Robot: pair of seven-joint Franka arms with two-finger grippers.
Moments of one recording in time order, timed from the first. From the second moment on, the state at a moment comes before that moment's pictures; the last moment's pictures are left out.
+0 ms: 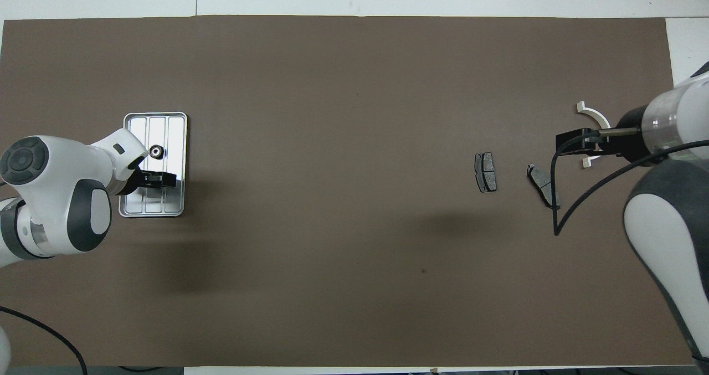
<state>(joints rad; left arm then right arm) 0.03 0.18 -0.03 -2.24 -0.02 2.46 0.12 0.06 -0.05 0.01 -1.85 0.00 1.86 0.12</state>
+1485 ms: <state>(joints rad) -0.51 0.23 -0.04 -2.05 0.03 2.37 -0.89 0.09 0.13 0.01 -1.90 0.00 2.10 0.22</state>
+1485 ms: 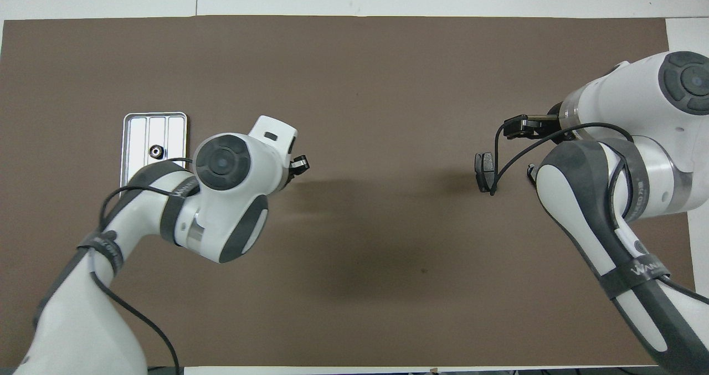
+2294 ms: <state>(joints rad) -0.58 0.33 -0.04 -2.02 0.08 2.44 -1.07 0.11 0.13 0.01 -1.90 0.00 2.10 0.23</state>
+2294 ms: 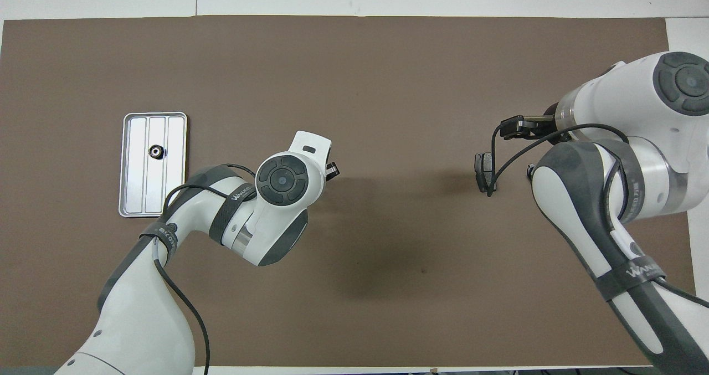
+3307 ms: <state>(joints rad) -0.06 0.18 0.00 -1.98 0.00 2.24 -0.18 0.46 0.18 0.02 -1.88 0.00 2.13 0.87</state>
